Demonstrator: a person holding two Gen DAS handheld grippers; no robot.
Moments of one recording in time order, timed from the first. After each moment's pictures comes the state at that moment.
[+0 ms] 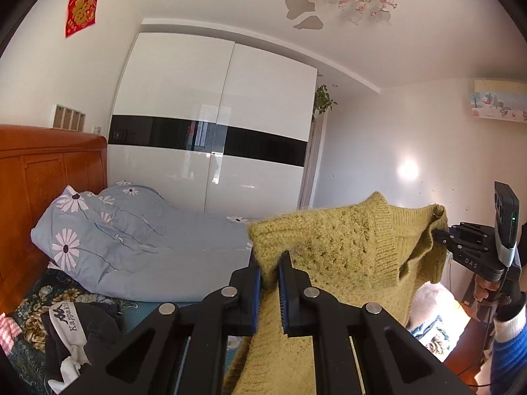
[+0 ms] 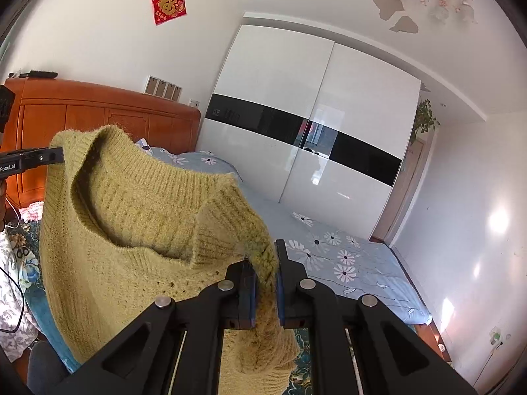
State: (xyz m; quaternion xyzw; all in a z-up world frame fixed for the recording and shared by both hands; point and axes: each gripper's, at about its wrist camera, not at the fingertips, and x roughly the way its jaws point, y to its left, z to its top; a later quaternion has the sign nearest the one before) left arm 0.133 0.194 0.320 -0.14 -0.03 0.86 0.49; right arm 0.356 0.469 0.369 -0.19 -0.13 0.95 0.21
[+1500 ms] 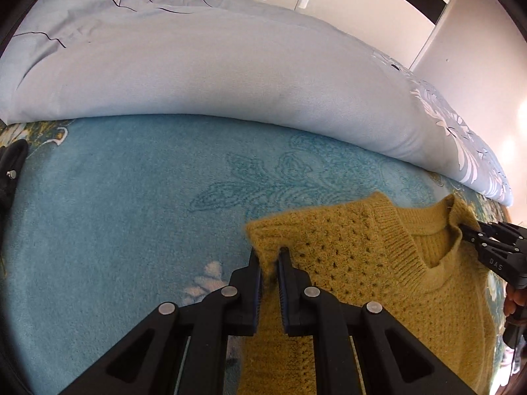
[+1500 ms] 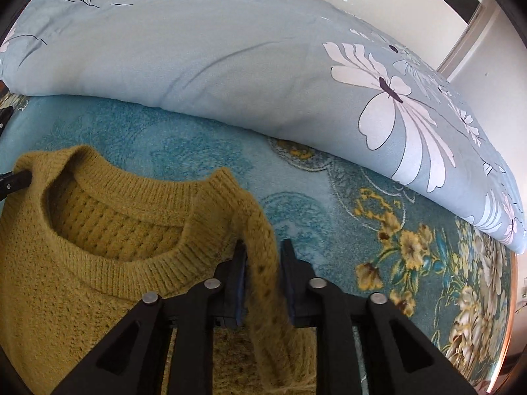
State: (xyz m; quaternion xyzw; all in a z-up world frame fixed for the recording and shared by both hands) left arm -0.199 0.480 -0.120 -0.50 0.03 0.79 0.34; right arm -0.033 0.732 -0.053 -0.54 0.00 0.82 0.21
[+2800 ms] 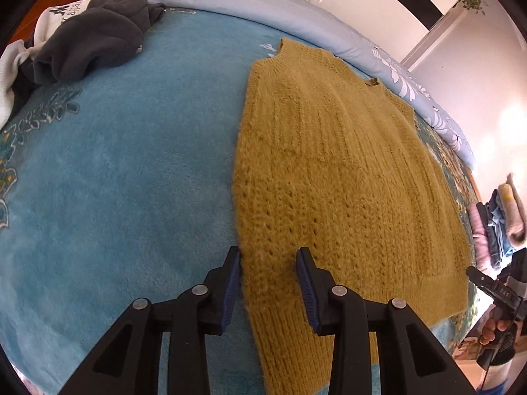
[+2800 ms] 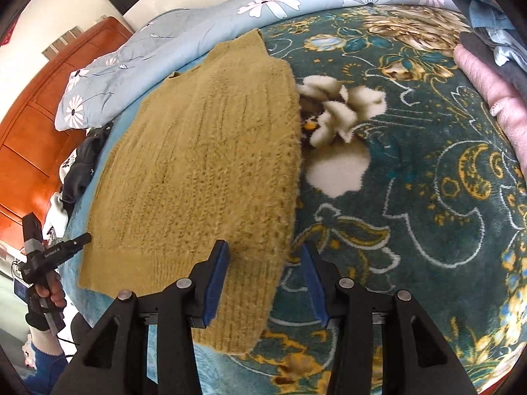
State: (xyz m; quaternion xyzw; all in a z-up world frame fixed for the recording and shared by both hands) left arm 0.094 0.230 -0.108 -0.55 -0.02 0.77 0.32; right arm 0.388 0.609 -0.047 -0.44 0.30 0.83 0.15
